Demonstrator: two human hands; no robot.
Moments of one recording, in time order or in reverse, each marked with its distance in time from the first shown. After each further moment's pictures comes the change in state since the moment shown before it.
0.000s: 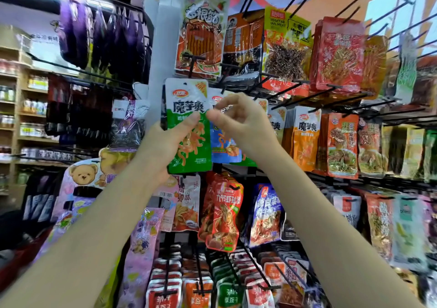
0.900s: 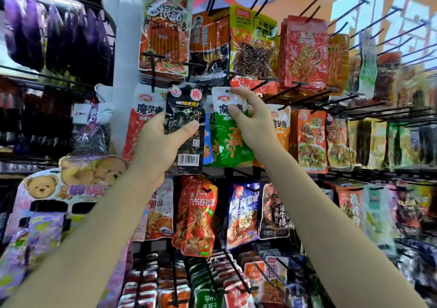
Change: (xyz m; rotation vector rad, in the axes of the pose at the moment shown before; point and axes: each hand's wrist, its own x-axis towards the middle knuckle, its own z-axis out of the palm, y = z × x) left_hand 0.018 -0.026 0.046 0.175 -0.087 0.277; right_hand 0.011 0.048 -0.060 -0.088 0.226 0.089
